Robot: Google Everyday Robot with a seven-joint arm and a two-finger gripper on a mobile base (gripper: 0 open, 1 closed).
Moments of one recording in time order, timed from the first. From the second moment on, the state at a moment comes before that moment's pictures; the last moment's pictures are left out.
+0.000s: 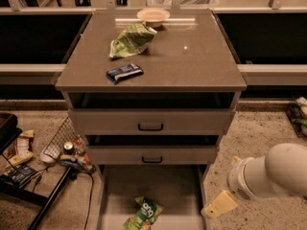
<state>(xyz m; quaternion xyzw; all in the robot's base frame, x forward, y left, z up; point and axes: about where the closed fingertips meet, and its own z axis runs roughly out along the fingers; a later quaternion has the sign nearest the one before) 0.384 -0.192 0.652 -0.43 0.88 0.08 0.21</state>
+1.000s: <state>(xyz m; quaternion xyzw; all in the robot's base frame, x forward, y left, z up) 0.429 -0.085 0.433 -0.40 0.89 0.15 0.15</state>
